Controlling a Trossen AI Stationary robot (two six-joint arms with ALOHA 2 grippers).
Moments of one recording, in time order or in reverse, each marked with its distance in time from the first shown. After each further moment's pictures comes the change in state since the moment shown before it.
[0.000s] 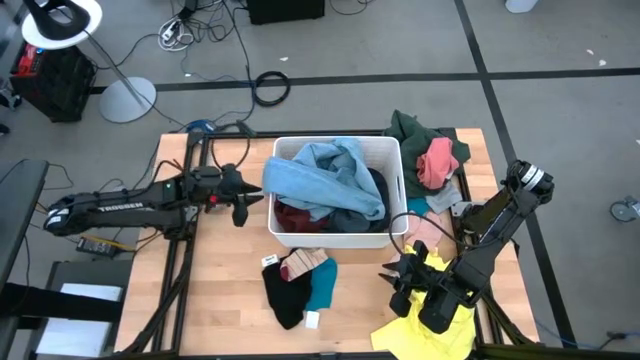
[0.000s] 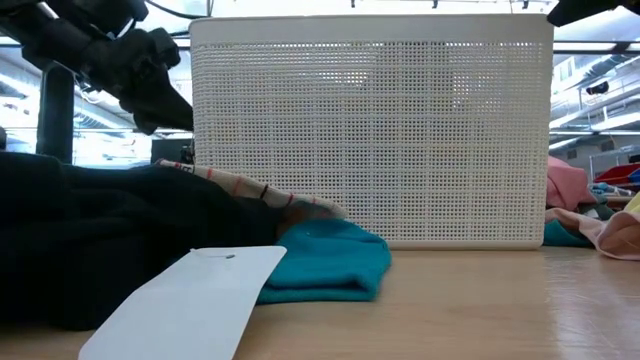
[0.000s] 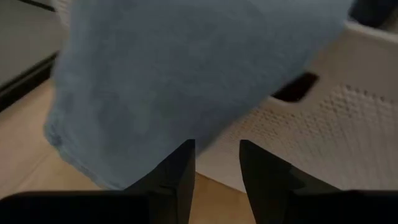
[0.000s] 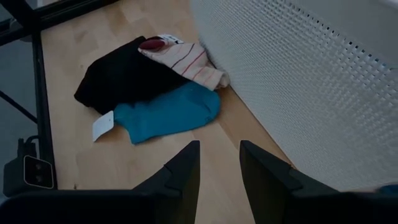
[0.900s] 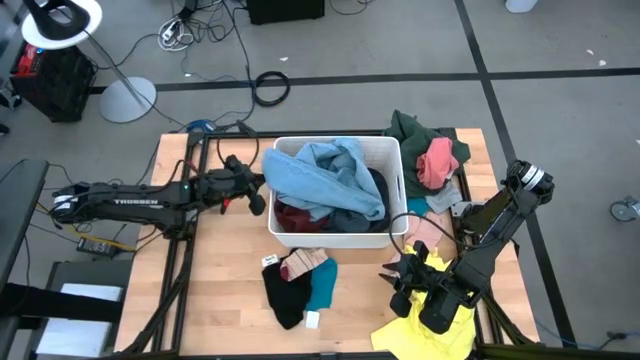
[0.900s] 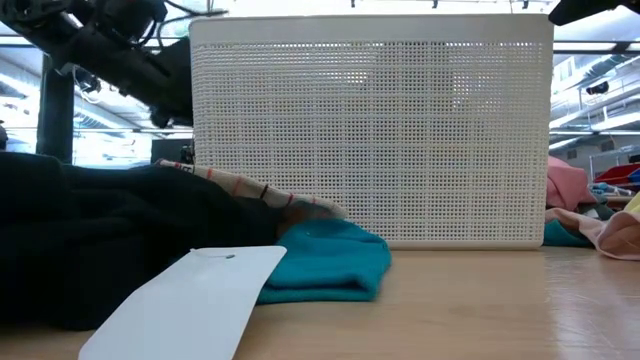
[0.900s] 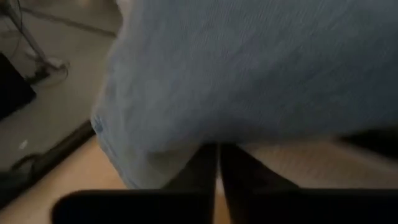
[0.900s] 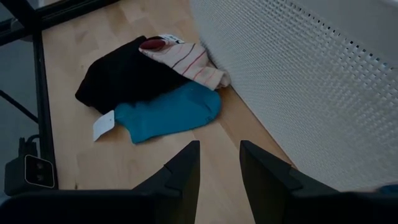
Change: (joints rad) left arm -0.052 0.205 0.000 0.276 -0.373 0.052; right arm 0.000 0.000 0.000 0.001 0.001 0.000
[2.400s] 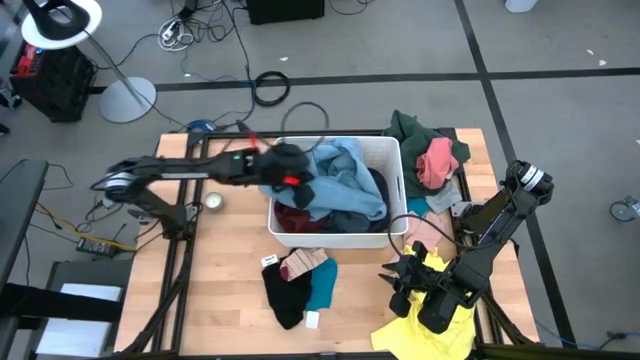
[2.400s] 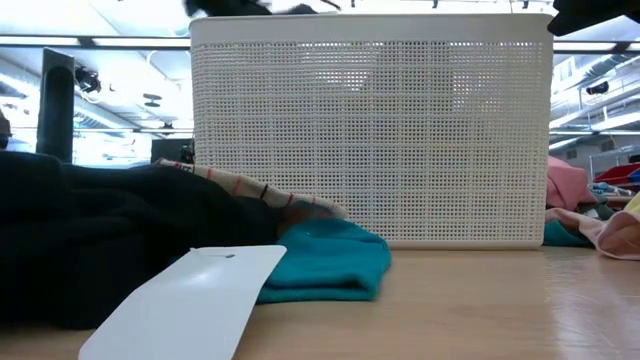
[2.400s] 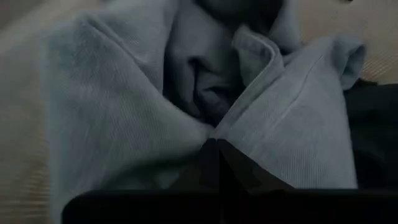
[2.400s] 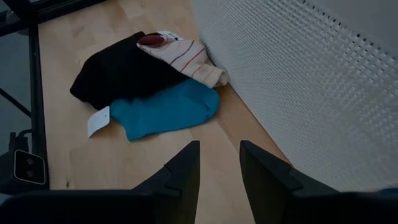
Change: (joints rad) left arm -0.016 0.626 0.810 -0.491 0.241 -0.163; right arm 0.000 0.004 -0.028 0.031 0.005 -0.026
